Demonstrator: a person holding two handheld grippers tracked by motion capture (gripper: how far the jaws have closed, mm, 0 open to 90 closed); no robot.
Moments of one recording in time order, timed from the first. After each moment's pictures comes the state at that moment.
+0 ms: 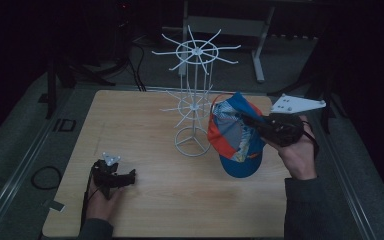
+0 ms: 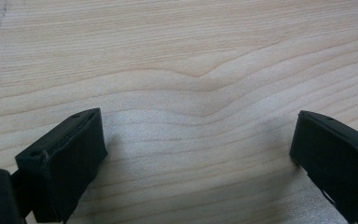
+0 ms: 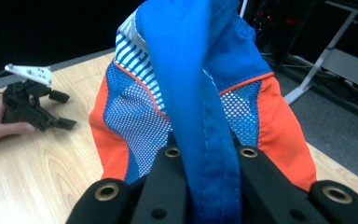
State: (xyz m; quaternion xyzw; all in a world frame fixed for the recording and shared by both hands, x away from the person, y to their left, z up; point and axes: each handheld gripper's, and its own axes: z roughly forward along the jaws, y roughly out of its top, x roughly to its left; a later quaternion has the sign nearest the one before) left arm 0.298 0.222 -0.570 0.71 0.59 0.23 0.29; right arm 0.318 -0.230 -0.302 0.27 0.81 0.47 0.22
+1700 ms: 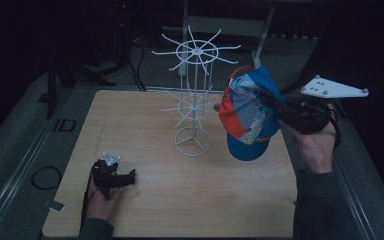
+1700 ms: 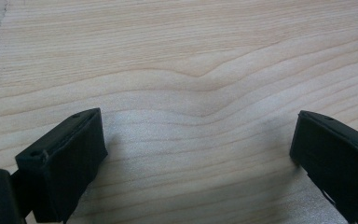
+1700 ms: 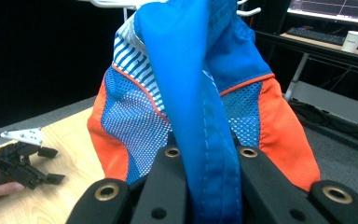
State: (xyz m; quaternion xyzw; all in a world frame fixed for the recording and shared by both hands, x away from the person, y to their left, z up) left arm 0.298 0.222 -0.570 0.71 0.59 0.23 0.29; right arm 0.309 -0.253 -0.254 0.30 0.75 0.53 0.26
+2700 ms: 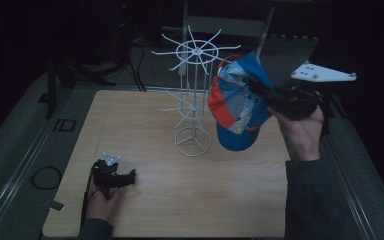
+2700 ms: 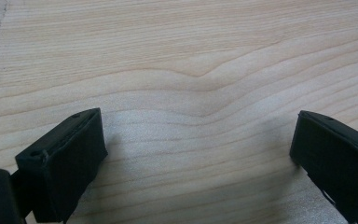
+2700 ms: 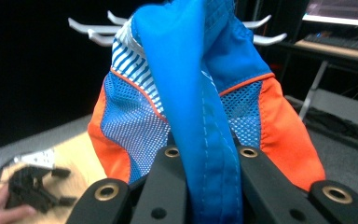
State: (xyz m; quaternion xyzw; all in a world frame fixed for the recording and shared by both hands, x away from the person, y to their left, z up) left arm 0.298 0.222 -0.570 0.71 0.59 0.23 0.29; right arm 0.332 -0.229 -0.243 0.29 0.74 0.56 0.23
